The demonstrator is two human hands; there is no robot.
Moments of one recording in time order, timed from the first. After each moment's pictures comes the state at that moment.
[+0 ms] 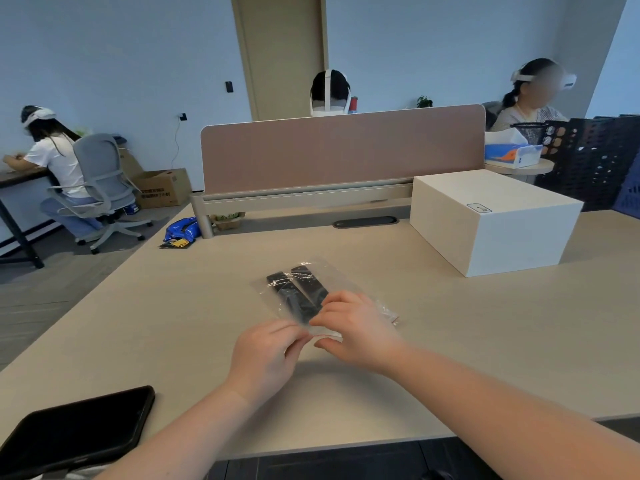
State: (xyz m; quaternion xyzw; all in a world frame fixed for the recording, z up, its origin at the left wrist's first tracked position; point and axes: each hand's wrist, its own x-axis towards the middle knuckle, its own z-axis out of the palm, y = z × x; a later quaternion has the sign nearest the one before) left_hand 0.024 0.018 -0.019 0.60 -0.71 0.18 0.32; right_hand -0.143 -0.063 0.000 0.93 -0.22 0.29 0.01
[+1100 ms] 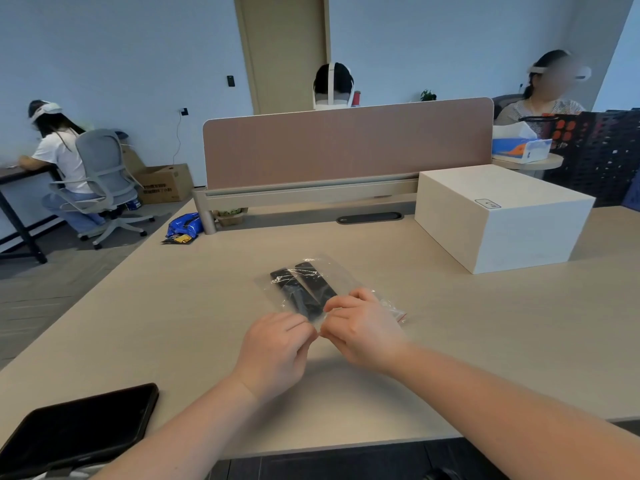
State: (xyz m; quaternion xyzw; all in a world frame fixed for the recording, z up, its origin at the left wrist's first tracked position) left_hand 0.023 0.018 -0.010 0.57 -0.75 0.22 0.25; right_hand -0.139 -0.068 -0.008 0.92 -0.15 0.33 0.13
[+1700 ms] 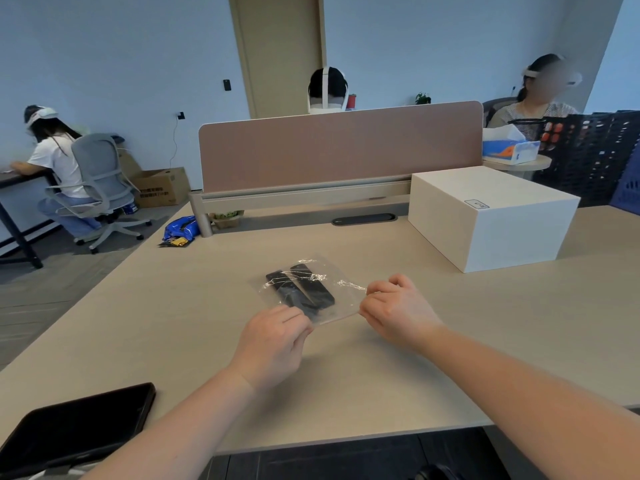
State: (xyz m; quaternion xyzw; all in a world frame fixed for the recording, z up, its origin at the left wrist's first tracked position) left_hand 0.019 0.016 -0.001 0.58 -0.76 0.18 0.25; right_hand -0.190 -0.108 -0.012 0.91 -0.25 0.27 0.21
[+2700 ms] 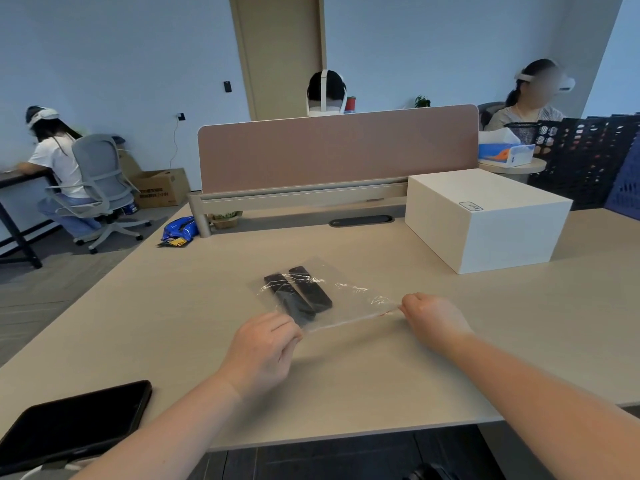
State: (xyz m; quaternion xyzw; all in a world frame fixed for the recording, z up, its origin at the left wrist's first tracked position) left_hand 0.025 0.023 -0.009 0.55 -0.77 0.19 0.26; right_hand -0.240 -0.123 -0.027 0.87 -0.44 0.14 0.15
